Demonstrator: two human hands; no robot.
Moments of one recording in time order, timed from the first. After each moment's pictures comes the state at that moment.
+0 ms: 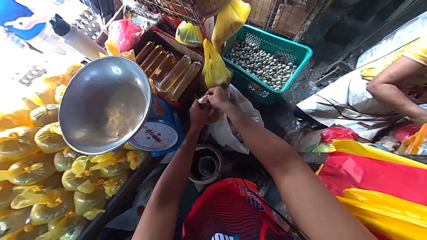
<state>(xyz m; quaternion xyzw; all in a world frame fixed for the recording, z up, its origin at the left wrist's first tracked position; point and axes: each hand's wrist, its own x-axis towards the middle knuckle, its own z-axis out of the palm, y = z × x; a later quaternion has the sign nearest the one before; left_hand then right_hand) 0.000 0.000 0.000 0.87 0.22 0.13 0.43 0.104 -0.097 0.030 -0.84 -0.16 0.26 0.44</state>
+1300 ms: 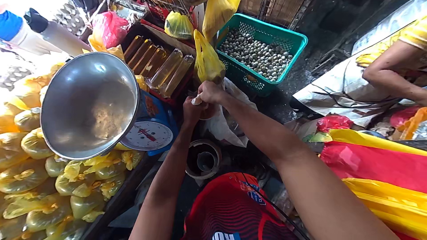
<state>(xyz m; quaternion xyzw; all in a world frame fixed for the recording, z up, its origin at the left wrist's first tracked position) 0.001 0.007 -0.002 0.88 0.22 0.08 0.41 0.112 -0.093 0.054 -0.86 -0.29 0.33 0.27</state>
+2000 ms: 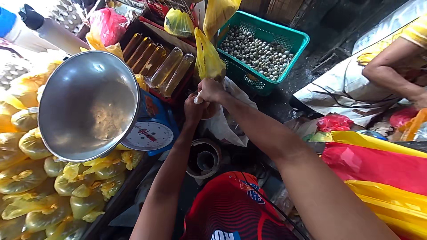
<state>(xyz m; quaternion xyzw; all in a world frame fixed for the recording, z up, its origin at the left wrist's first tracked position) 0.008 0.006 -0.007 0.90 0.17 0.13 0.37 0.111 -0.091 0.063 -0.88 -0.30 0.27 0.24</state>
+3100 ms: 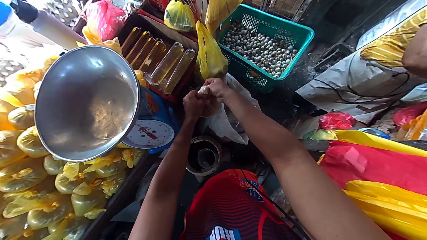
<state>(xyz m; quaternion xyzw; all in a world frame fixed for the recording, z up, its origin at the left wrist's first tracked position) 0.014 0.009 0.008 0.91 0.23 0.06 0.33 0.117 -0.101 0.007 -0.69 -0.06 0.38 0.61</state>
